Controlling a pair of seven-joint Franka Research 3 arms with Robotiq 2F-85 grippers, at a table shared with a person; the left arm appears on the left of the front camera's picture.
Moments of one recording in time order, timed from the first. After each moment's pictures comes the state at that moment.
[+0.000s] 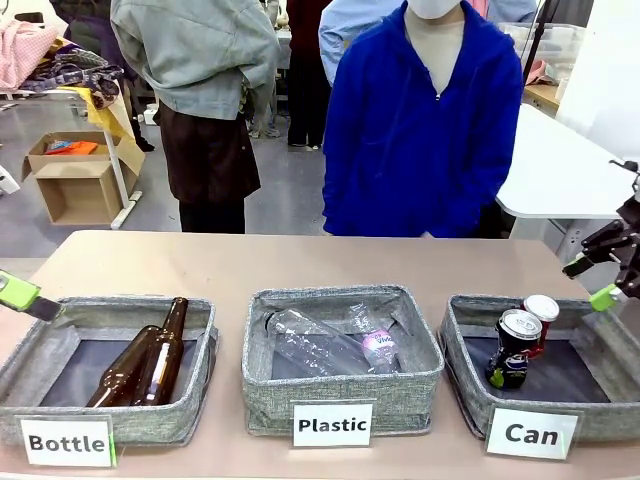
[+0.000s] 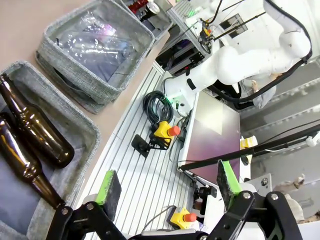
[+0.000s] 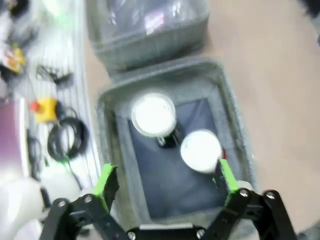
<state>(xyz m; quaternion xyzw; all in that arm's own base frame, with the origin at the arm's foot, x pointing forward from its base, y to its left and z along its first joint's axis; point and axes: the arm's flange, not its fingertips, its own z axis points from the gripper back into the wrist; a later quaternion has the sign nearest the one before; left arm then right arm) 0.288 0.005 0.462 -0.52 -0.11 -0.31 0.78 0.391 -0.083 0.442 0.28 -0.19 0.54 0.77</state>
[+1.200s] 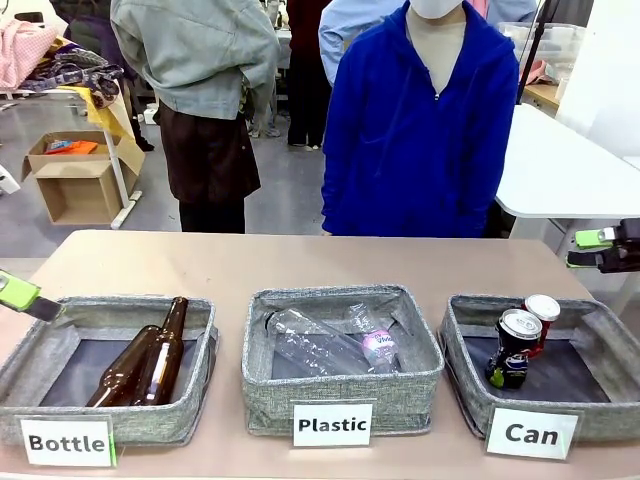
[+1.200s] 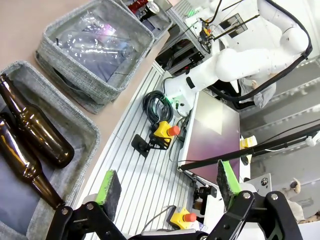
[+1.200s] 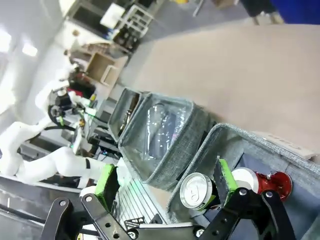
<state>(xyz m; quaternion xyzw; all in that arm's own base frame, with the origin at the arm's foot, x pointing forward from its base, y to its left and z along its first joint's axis) 0.288 0.005 0.461 -0.52 -0.11 -0.32 0.78 0.371 -0.114 0.410 0.52 -0.27 0.12 0.80</state>
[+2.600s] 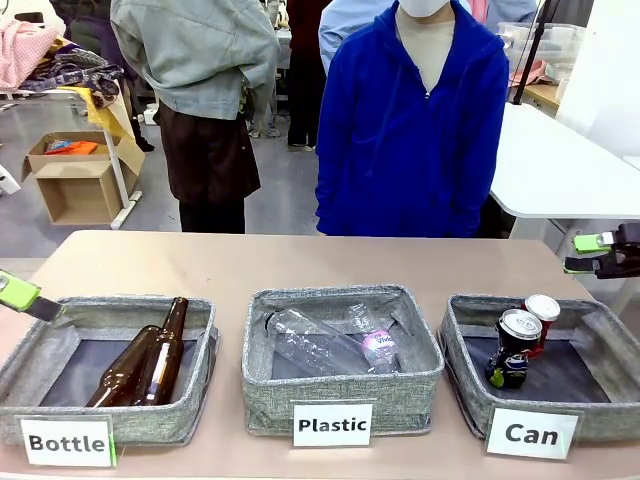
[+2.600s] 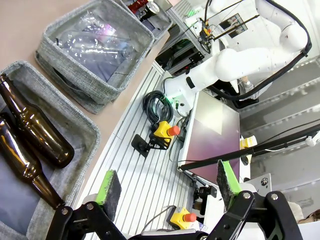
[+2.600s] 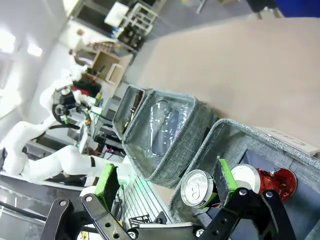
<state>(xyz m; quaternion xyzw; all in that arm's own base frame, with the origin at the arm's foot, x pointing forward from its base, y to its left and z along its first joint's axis) 0.288 0.005 0.461 -0.52 -0.11 -0.32 0.78 0.372 -0.115 0.401 0.54 -0.25 0.11 0.80</state>
